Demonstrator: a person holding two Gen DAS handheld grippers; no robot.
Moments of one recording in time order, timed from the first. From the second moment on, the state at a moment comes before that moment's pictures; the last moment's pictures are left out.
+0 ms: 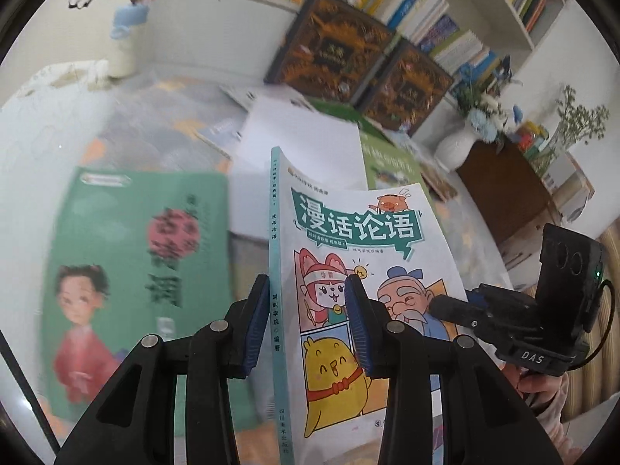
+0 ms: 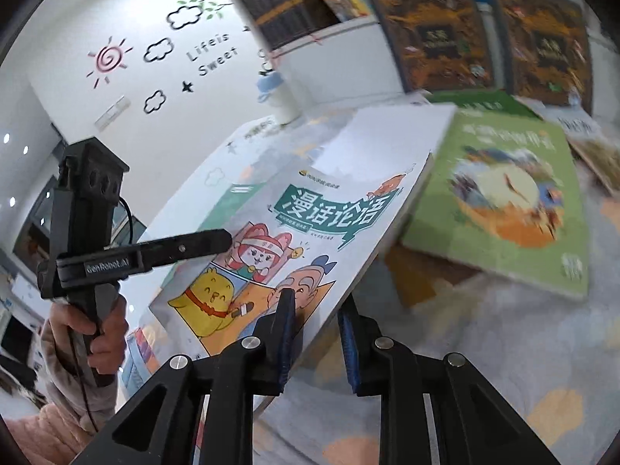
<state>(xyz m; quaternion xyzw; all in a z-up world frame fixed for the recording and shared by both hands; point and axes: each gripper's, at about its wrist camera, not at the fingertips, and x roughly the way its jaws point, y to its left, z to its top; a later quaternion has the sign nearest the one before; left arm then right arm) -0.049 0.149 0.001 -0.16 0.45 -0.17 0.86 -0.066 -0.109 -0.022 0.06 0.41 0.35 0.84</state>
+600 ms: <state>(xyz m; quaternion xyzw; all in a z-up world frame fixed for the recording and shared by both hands) -0.045 0.271 -0.021 -0.18 0.43 -0.06 0.88 -0.031 0.038 -0.033 0.00 0.43 0.41 0.81</state>
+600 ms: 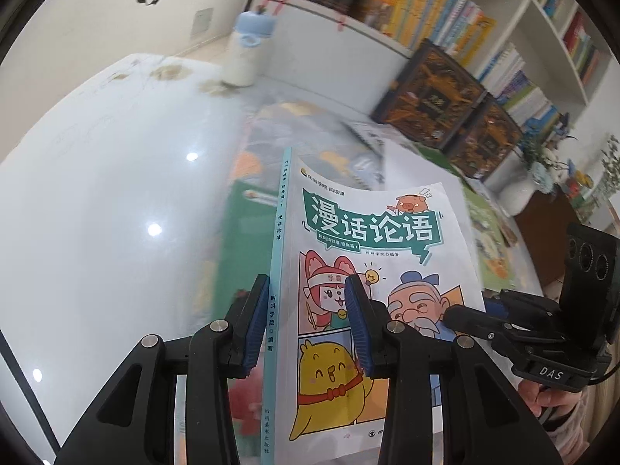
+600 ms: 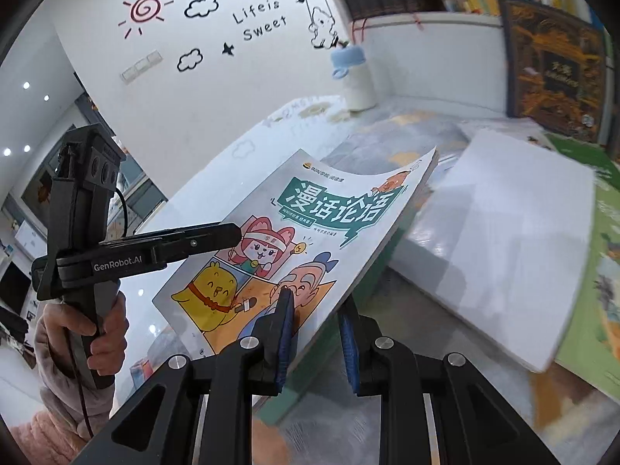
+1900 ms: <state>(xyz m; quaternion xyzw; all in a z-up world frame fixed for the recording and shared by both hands) -0.004 0.209 -0.015 -0.12 0.43 -0.06 0.89 0.011 -0.053 -0.051 0.14 0.49 0.32 0.80</state>
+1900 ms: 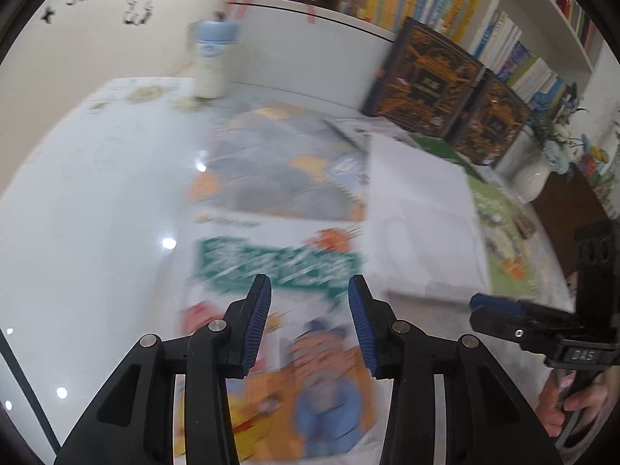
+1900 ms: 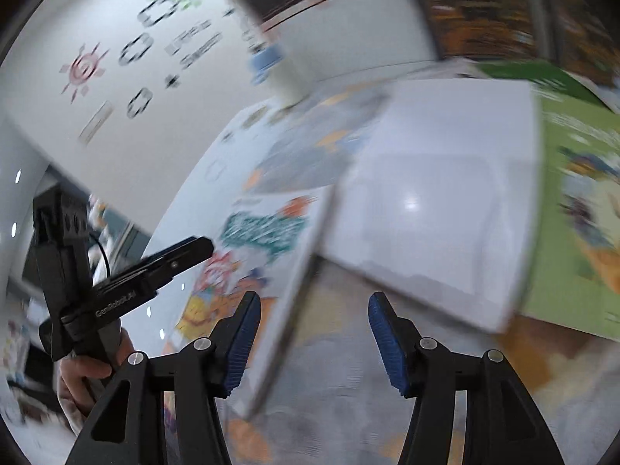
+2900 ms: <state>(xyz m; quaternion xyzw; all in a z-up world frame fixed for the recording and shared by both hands) 0.111 0.112 -0.053 -0.09 0.52 -0.12 0.84 0.101 -0.143 -0.064 0.24 0.47 0.26 0.81</state>
